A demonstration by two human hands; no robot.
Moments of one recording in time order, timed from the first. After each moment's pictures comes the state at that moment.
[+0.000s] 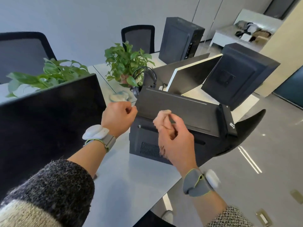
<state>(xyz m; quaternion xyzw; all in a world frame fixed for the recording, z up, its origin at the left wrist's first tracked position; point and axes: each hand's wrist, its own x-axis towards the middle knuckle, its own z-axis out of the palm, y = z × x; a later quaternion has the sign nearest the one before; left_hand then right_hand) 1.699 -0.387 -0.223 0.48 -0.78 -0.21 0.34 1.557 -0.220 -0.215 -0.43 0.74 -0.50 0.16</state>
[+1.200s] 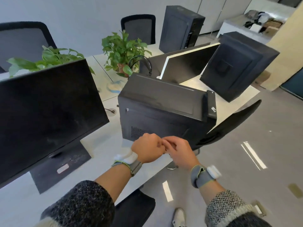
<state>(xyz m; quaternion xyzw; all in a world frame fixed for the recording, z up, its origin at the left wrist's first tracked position) 1.613 -0.228 -0.277 0.41 -0.85 -0.35 0.02 1.458 -0.142 -0.303 -0.56 0.72 -0.33 0.25</state>
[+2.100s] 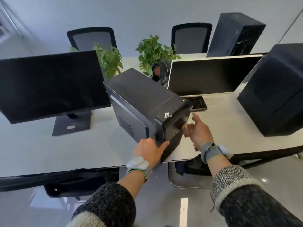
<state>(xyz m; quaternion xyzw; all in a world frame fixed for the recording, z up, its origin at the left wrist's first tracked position) 1.378 -0.135 -0.302 0.77 -0.59 -0.19 0.11 1.173 -0.214 -0.291 -0.58 0.70 -0.24 0.33</state>
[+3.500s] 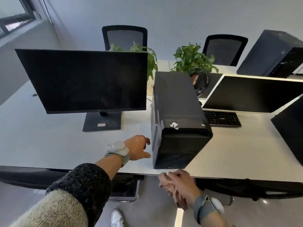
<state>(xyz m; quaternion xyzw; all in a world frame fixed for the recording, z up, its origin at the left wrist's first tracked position) 1.649 -0.172 -0.307 0.64 -0.71 -0.29 -0.02 1.404 -0.100 -0.369 -0.38 0.66 -0.20 0.62</state>
